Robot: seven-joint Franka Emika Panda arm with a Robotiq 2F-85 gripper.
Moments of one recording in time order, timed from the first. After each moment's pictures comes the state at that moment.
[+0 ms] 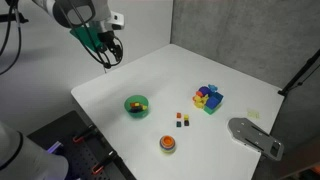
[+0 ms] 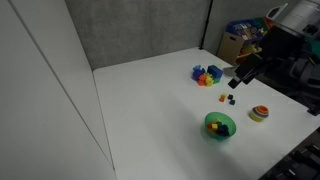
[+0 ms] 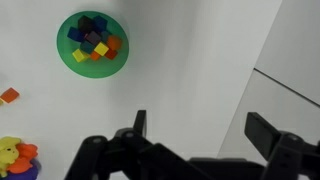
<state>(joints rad) 0.25 -0.31 0.06 -2.56 0.37 2.46 -0.03</state>
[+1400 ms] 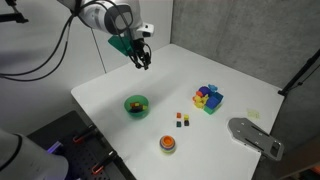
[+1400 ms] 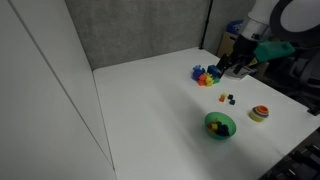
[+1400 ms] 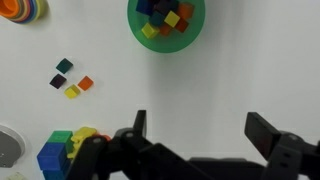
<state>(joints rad) 0.06 0.04 0.08 -2.29 0.00 2.47 0.25</state>
